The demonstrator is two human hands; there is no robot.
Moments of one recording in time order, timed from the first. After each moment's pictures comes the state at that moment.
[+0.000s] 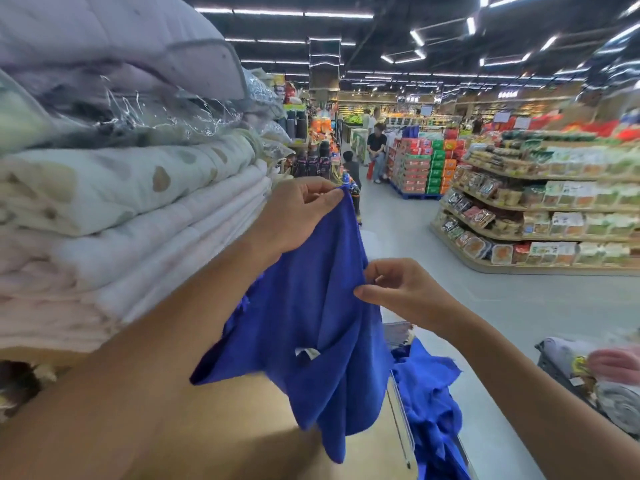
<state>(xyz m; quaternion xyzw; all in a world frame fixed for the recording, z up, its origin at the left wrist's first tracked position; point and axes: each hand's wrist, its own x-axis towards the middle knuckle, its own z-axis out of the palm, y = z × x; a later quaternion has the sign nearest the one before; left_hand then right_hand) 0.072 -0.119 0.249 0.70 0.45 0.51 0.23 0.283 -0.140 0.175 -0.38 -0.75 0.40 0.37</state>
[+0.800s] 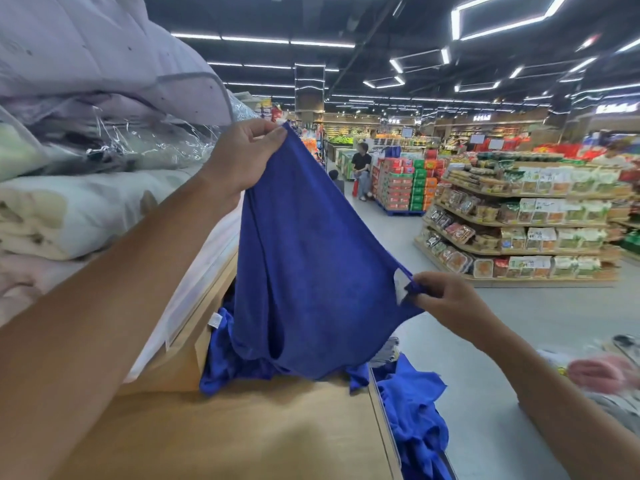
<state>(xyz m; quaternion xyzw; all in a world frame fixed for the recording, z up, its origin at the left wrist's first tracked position) 0.040 -0.102 0.338 0.63 0.42 0.62 0.22 0.367 -0.124 0.171 -0.53 -0.72 0.23 0.40</state>
